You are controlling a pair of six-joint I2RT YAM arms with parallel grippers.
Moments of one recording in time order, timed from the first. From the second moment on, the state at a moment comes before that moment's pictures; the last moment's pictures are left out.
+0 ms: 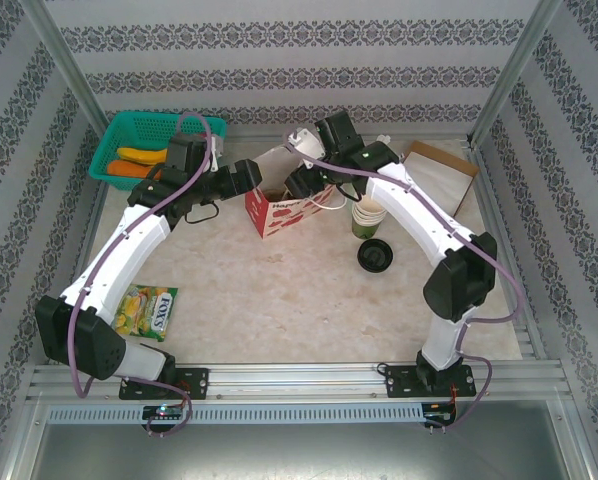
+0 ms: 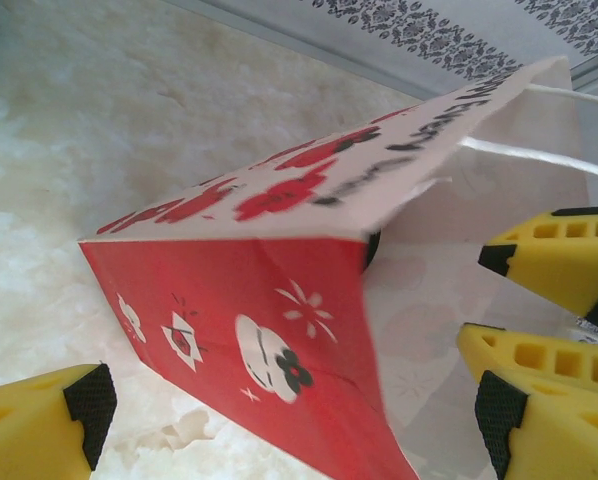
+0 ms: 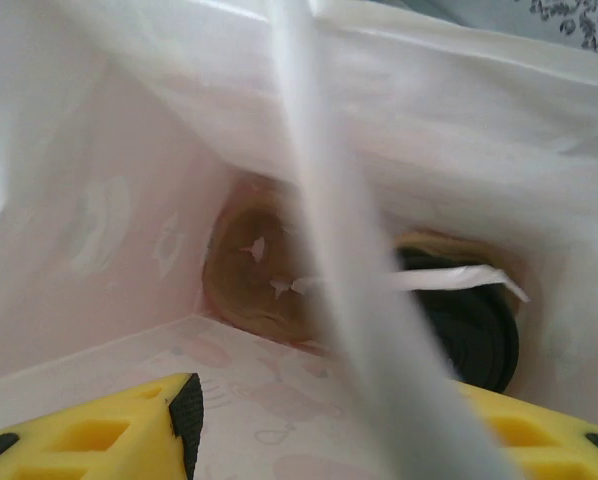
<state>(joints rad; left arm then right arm) -0.29 1.42 1.38 -0.62 0.25 -0.59 0.53 1.84 1.84 -0.82 -0.24 -0.17</state>
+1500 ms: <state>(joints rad) -0.27 1.63 1.69 -0.92 0.35 -0.40 0.14 1.60 1.70 -0.90 -0.03 0.19</state>
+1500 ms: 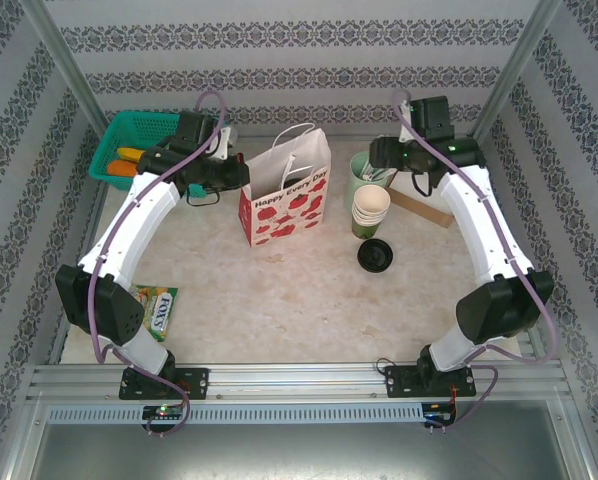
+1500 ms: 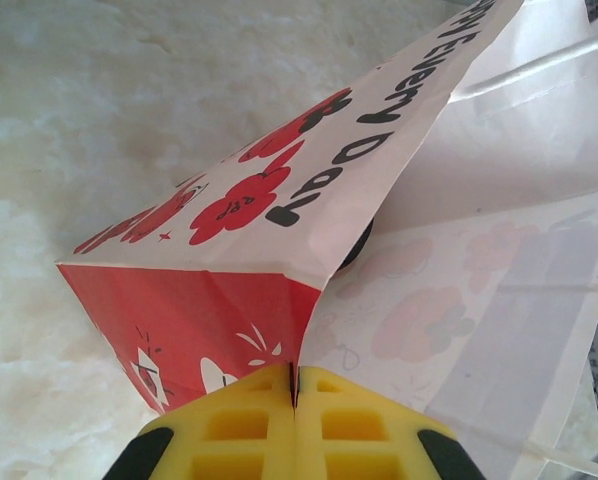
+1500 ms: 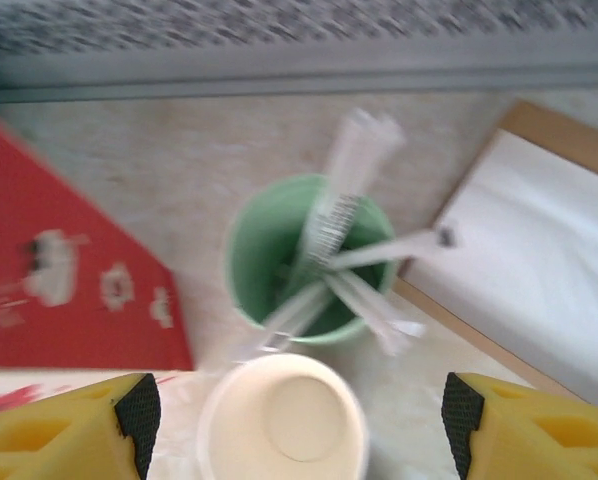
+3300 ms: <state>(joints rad) -0.16 1.63 1.65 -0.90 0.57 -0.28 -0.08 1.91 1.41 -0.90 -0.20 0.13</state>
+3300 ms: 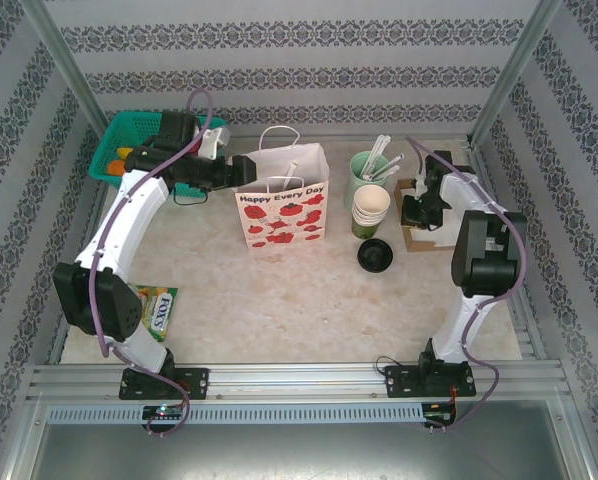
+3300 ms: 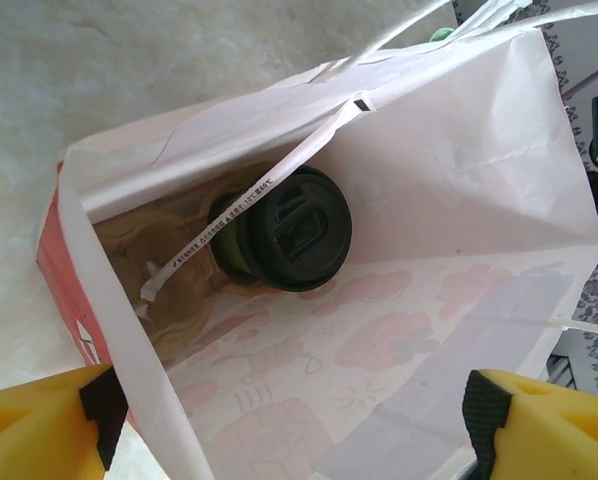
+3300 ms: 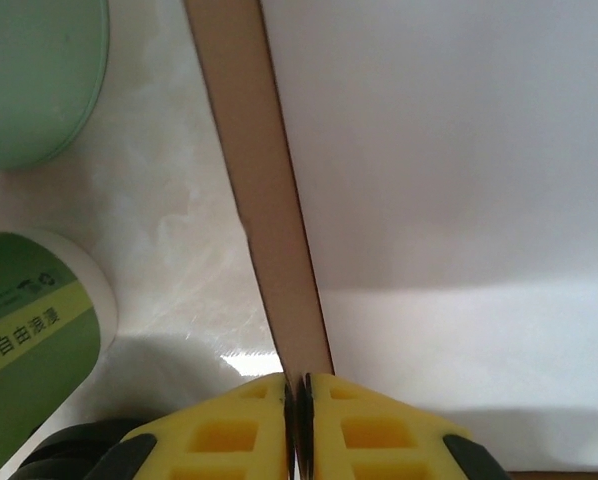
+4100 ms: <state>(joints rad) -0.16 1.60 1.60 -0.82 0.58 -0.34 0.10 1.76 1.19 -0.78 -0.25 0.36</state>
